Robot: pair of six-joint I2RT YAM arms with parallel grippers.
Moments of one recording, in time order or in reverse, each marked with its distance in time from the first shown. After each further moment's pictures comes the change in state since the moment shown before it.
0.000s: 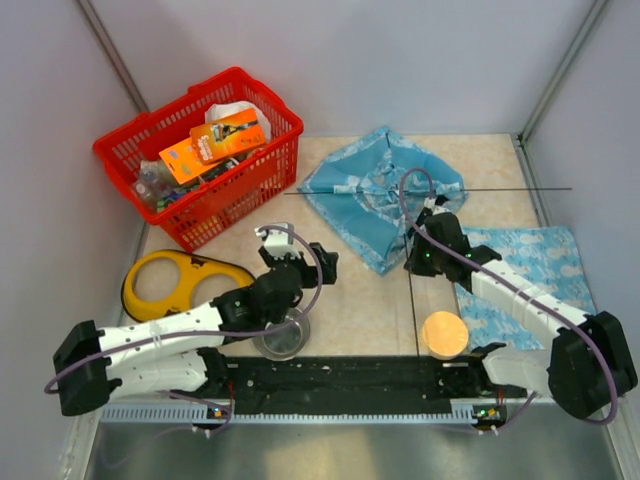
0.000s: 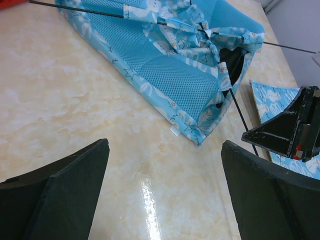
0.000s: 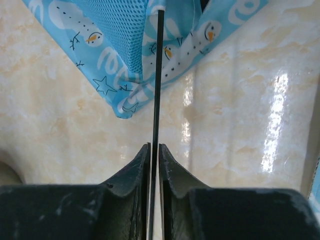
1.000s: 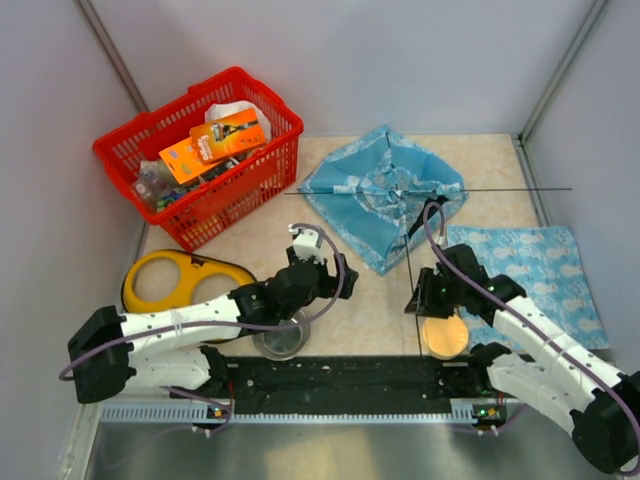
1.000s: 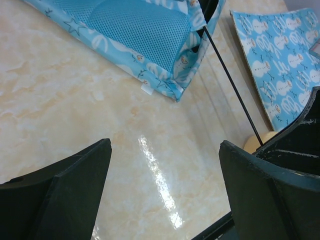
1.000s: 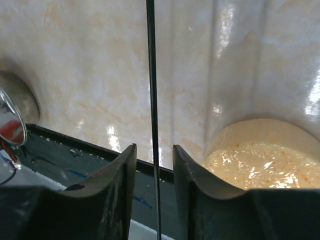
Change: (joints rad) left arm 0.000 0.109 0.050 -0.038 0.226 0.034; right arm 0.030 -0.309 -0.129 -0.332 -0.210 0.109
